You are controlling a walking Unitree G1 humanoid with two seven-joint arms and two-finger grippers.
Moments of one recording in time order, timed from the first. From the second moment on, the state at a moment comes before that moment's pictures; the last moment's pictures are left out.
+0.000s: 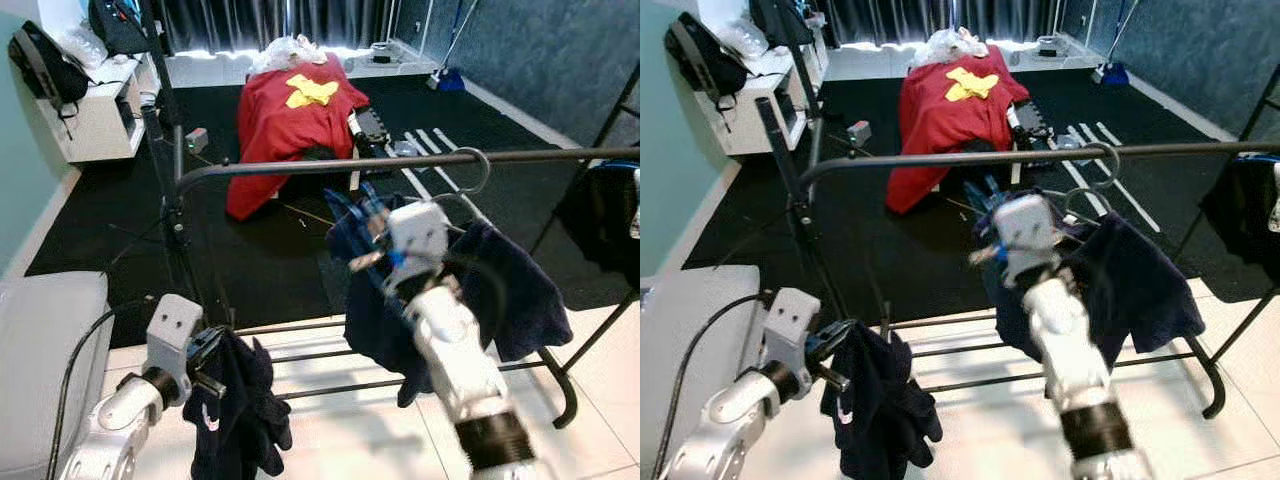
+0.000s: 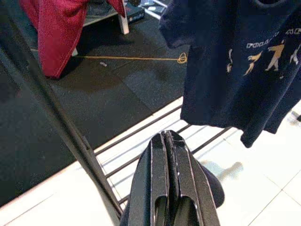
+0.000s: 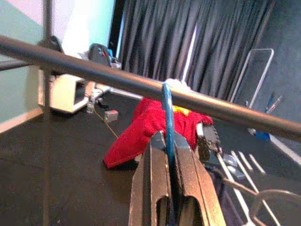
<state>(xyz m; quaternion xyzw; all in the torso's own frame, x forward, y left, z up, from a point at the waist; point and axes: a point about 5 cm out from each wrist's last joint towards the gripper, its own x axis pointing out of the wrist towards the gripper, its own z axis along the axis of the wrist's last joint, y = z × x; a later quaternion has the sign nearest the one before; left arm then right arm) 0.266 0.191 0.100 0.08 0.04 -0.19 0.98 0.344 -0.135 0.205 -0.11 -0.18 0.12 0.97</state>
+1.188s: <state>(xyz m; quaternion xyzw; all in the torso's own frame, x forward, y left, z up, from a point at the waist) 0.255 0.183 0.117 0.06 -0.02 -0.21 0.98 0.403 -0.160 0.236 -0.04 -0.12 0.15 0.98</state>
